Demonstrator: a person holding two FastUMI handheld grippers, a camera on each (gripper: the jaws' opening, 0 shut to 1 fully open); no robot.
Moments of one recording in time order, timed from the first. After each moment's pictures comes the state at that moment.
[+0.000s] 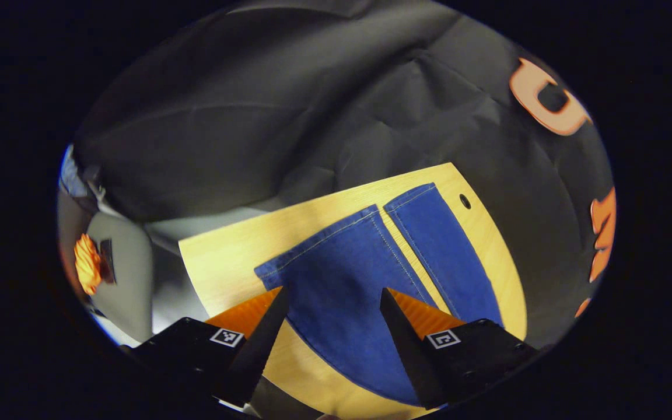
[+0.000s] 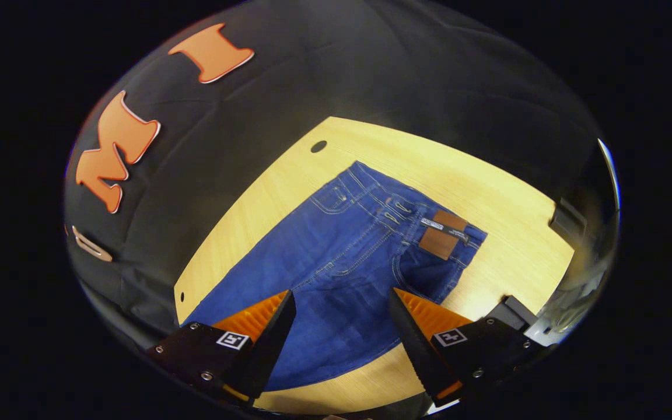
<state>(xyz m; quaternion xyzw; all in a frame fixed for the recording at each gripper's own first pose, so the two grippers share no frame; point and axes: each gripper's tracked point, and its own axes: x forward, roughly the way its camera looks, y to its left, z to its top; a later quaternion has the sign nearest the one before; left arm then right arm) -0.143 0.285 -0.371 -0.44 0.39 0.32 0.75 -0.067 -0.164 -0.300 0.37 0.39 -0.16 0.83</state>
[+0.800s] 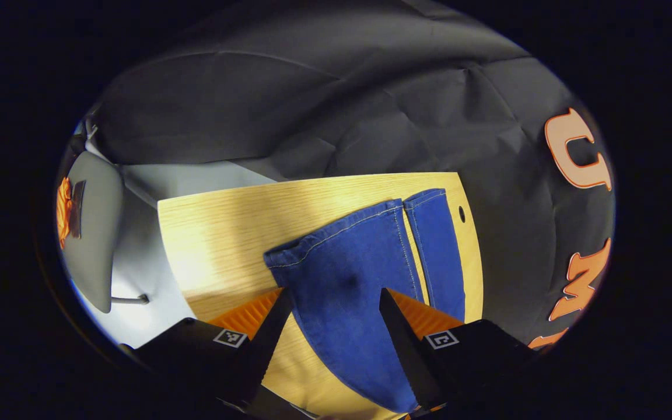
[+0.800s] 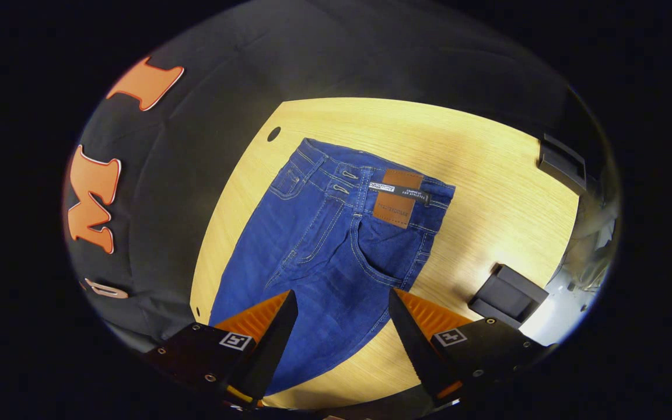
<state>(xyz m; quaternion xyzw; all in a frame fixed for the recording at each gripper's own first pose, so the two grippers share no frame) -0.134 0.285 -0.396 -0.53 0.37 0.27 0.71 -0.099 -0.179 -0.340 0.47 0.42 -0.17 0.76</state>
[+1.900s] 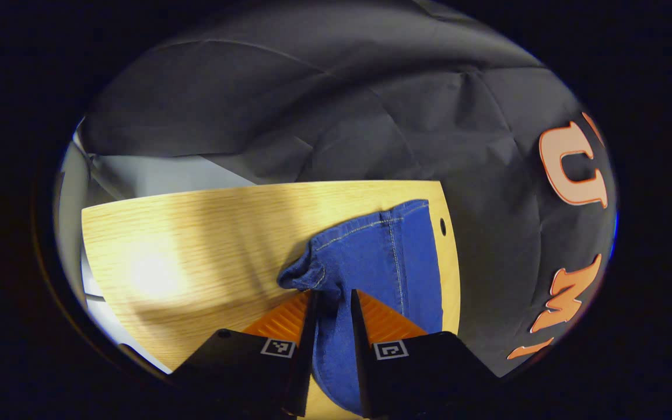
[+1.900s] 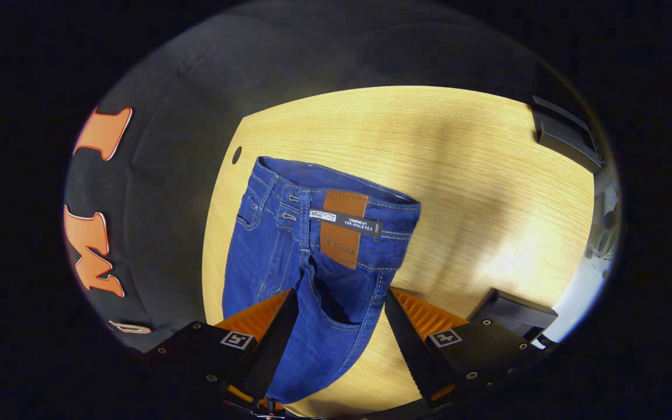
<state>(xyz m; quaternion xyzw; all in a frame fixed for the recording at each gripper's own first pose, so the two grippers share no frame) -0.084 0.288 -0.408 -0.57 0.33 0.24 0.71 -0.079 -0.216 -0.385 0.56 0.39 -0.19 0.70</state>
